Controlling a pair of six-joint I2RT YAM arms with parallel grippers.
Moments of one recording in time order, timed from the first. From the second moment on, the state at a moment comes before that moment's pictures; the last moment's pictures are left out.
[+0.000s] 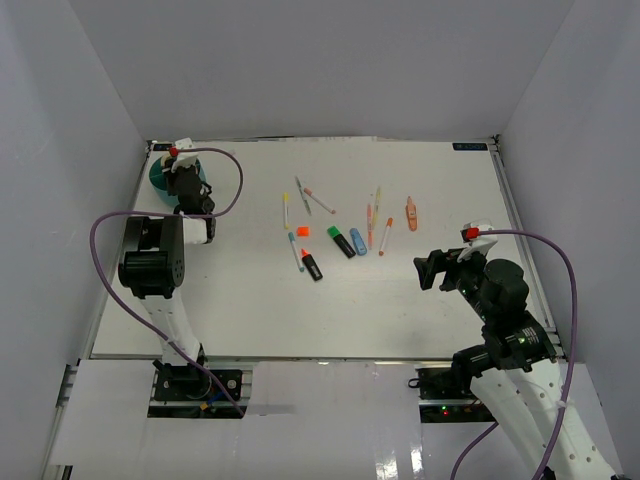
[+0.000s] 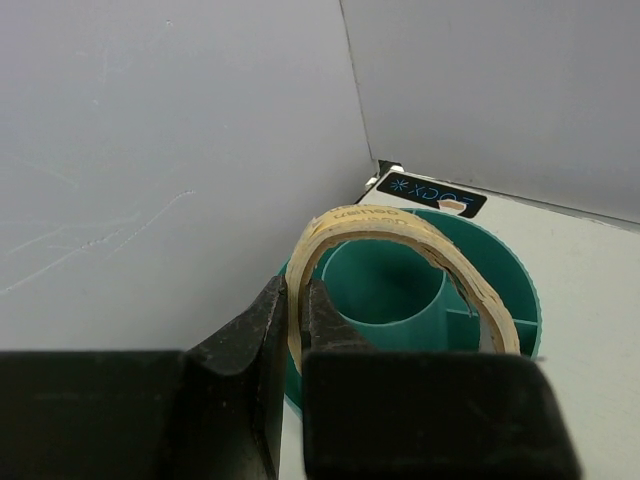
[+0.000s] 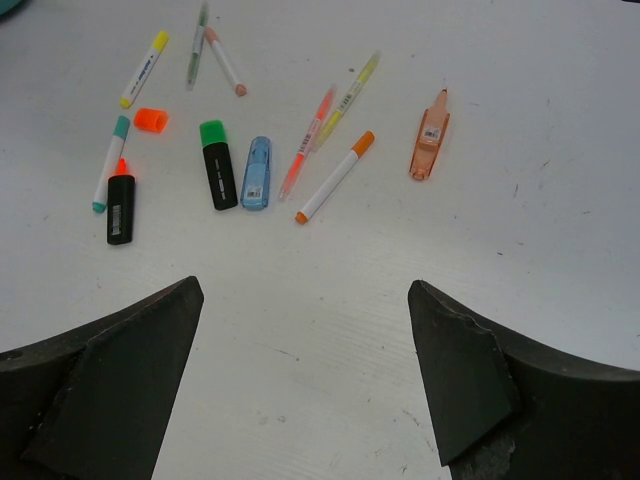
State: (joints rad) left arm -0.01 1.95 0.99 1.13 -0.66 0.34; right arm 0.36 0.39 0.56 -0.42 -0.04 0.10
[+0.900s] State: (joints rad) left arm -0.01 1.98 0.96 1.24 -0.63 0.40; right arm 0.36 0.38 0.54 -0.41 -0.04 0.09
